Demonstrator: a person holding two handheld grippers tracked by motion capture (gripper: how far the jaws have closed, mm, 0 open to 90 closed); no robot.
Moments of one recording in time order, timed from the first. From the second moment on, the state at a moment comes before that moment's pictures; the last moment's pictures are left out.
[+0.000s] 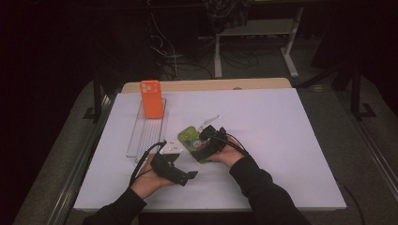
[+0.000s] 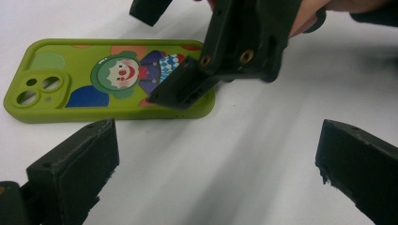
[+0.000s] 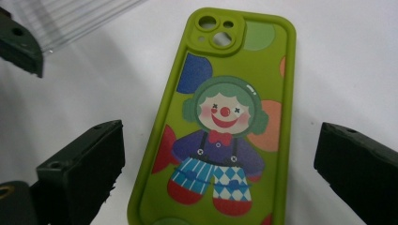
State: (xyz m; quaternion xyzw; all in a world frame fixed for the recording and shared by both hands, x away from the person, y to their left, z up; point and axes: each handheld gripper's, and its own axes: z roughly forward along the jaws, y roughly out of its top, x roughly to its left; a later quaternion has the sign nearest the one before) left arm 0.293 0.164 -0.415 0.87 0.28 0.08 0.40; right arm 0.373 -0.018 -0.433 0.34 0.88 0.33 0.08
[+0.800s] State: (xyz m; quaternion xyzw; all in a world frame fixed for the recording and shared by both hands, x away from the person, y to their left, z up) left arm 0.293 0.164 -0.417 0.87 0.29 0.08 0.40; right arm 0.372 -0.006 -0.444 0.35 0.89 0.28 0.09
